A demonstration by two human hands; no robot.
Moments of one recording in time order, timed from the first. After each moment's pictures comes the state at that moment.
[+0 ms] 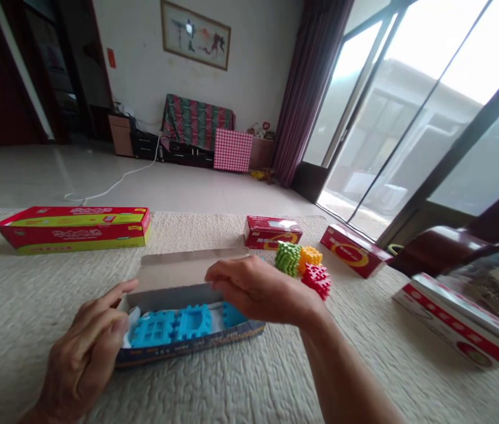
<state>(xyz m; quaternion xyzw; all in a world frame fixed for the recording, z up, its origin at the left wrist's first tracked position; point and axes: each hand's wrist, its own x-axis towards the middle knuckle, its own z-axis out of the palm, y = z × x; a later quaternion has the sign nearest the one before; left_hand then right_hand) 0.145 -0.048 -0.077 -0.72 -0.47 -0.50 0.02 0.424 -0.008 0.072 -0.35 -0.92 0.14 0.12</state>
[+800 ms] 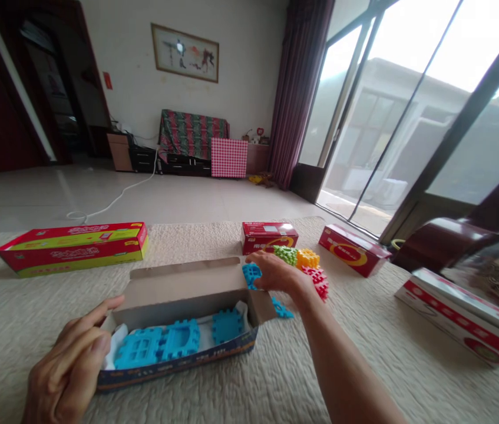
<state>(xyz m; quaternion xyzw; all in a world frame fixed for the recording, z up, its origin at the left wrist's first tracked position) 0.139 -0.051 -0.068 -0.70 -0.51 -0.49 0.00 0.484 0.060 0.021 -0.52 -0.85 0.08 0.04</state>
